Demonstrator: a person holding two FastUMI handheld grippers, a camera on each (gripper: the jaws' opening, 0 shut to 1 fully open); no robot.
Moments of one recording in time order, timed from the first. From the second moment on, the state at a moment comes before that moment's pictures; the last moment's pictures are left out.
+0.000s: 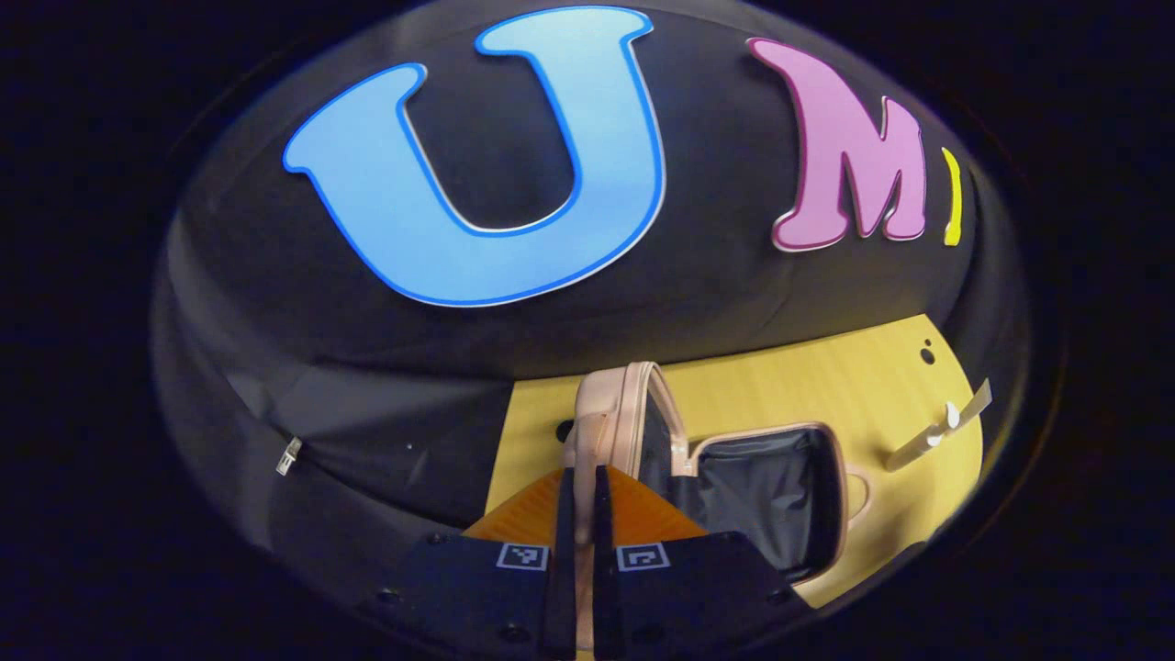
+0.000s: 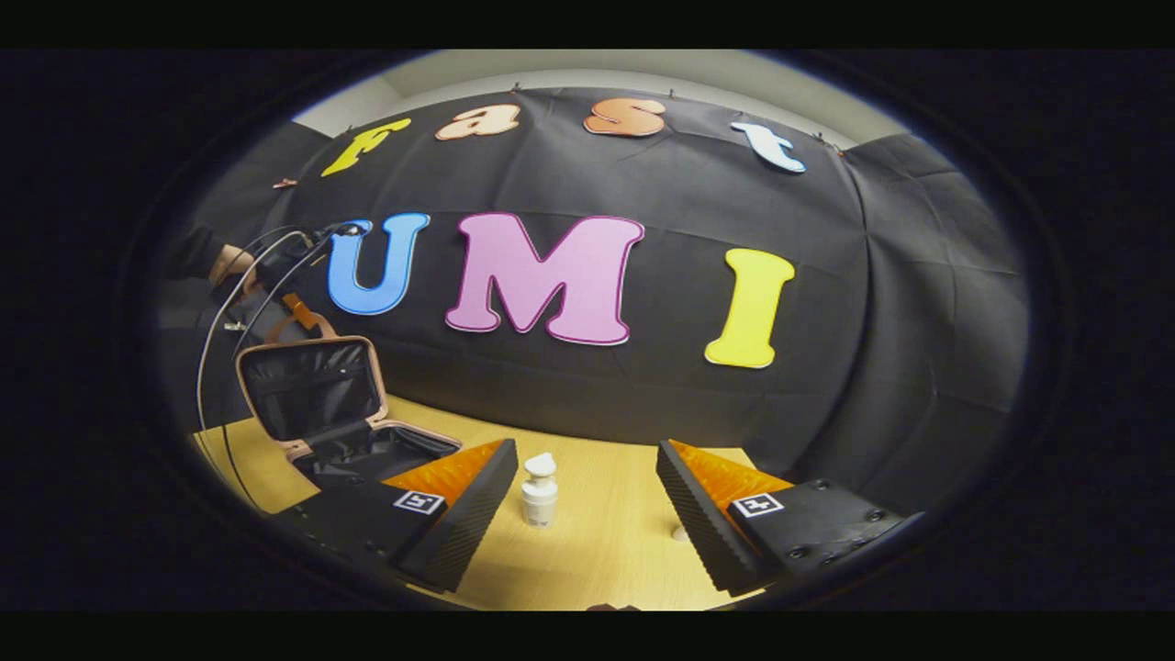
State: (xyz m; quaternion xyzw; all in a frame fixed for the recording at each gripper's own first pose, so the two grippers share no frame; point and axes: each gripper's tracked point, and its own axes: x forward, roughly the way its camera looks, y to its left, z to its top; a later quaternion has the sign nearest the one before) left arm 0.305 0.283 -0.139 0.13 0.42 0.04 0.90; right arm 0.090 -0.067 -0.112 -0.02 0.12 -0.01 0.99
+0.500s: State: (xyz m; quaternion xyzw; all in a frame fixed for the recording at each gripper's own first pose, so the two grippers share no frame) left arm 0.313 0.405 -0.303 0.16 0.45 0.16 0.86; right arm 0.106 -0.064 -0.141 -0.04 0.14 -0.04 0.99
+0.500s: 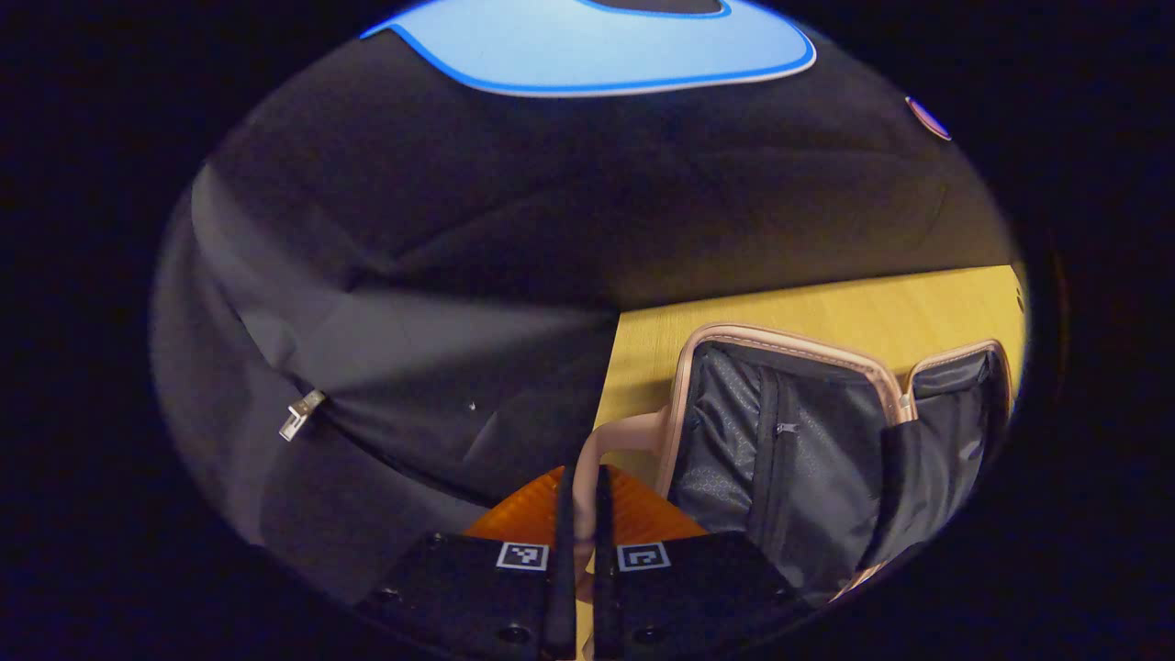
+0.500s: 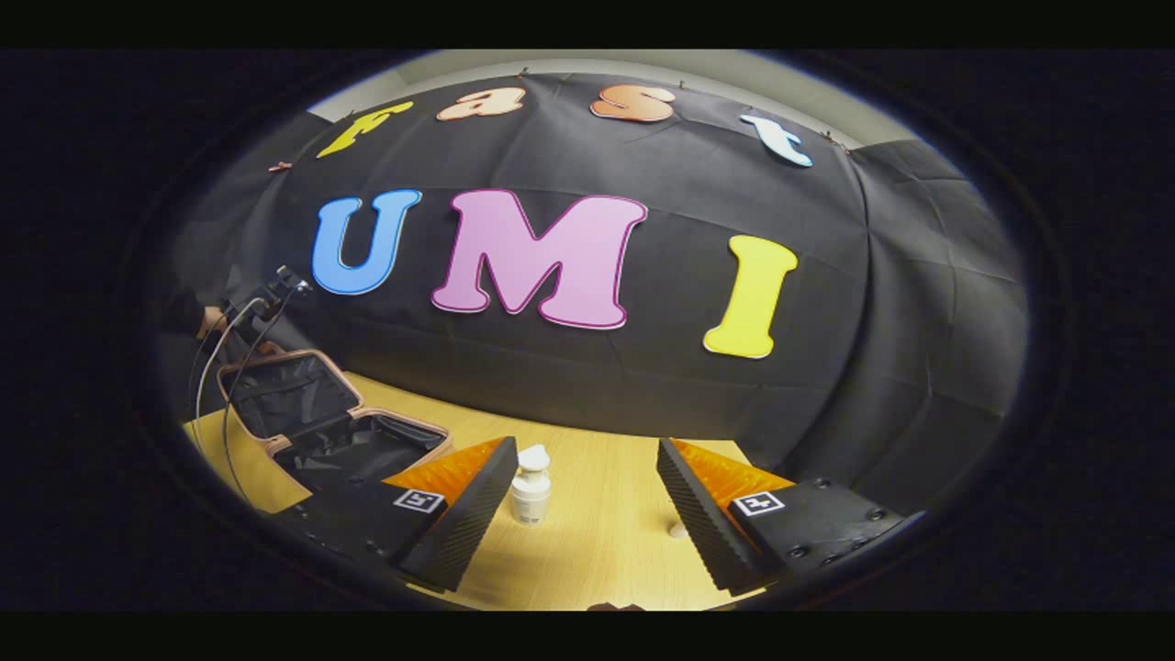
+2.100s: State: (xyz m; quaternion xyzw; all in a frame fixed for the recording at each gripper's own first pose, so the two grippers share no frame) left arm 0.200 -0.136 -0.160 -0.02 0.08 -0.18 0.98; right arm 0.017 -0.125 -0.134 -0.07 0.10 -0.12 0.99
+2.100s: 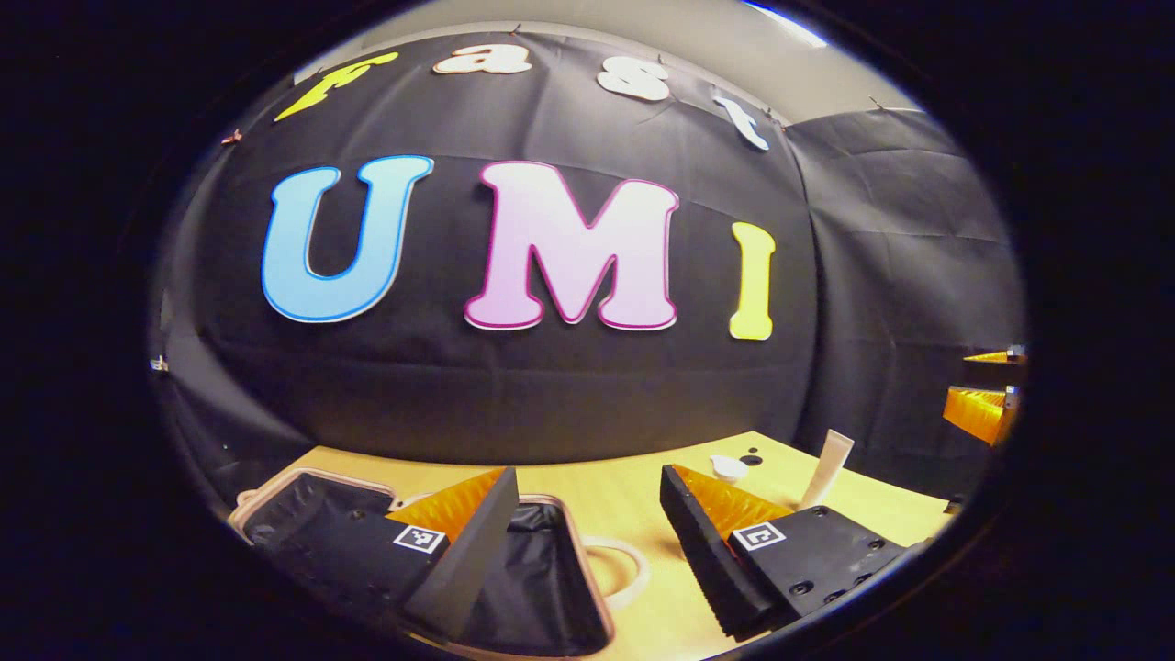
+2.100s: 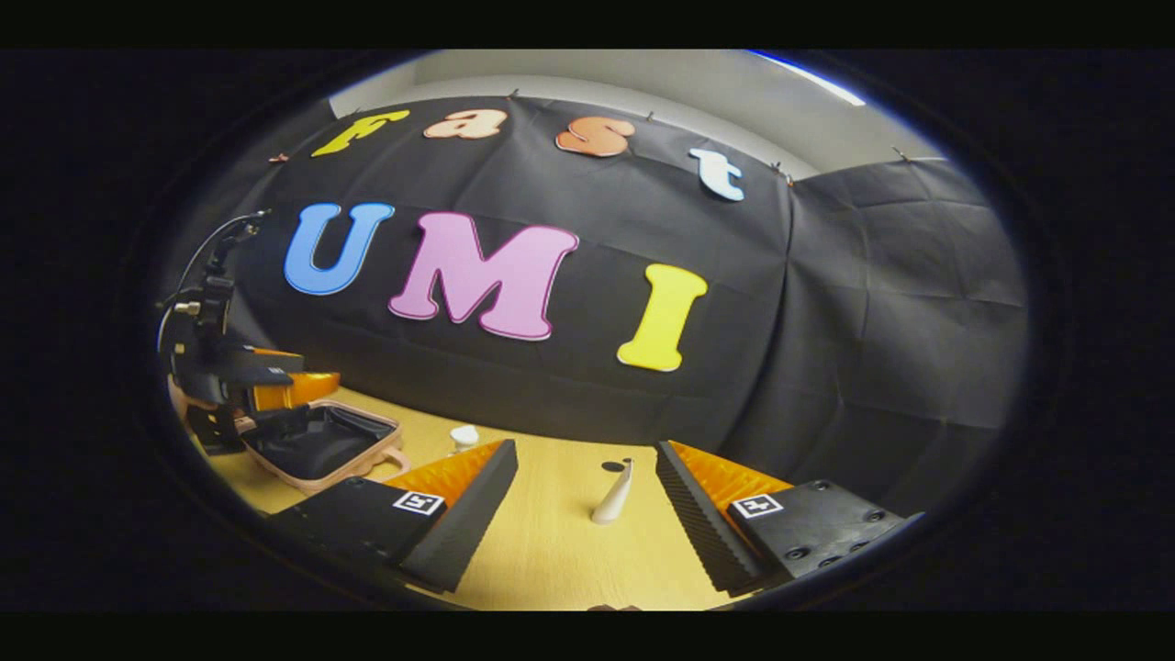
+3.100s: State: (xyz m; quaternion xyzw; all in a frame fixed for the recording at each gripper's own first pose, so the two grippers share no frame) left arm 0.293 -0.301 -0.344 0.02 0.20 -0.17 0.97; right arm 0.085 -0.207 -0.296 -0.01 0.21 -0.11 0.97
